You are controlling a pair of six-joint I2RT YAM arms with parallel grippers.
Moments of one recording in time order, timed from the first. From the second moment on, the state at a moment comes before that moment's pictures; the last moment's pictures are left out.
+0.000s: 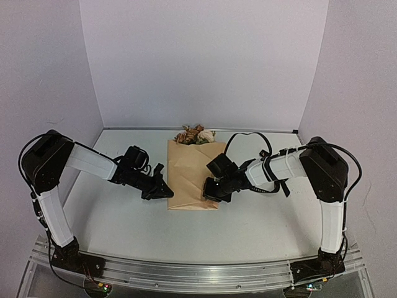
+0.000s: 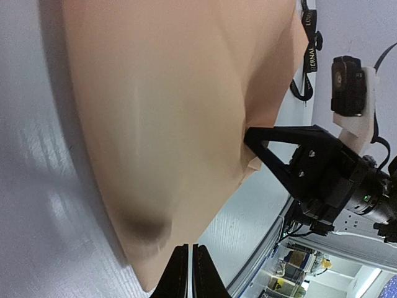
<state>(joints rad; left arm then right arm) -0.56 1.82 0.91 0.04 0.70 -0.79 0.85 2.06 1.28 -0.21 0.00 0.95</state>
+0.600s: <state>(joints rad) -0.56 1.96 0.98 0.05 0.62 -0.80 0.85 2.07 1.29 -0.22 0.00 0.96</state>
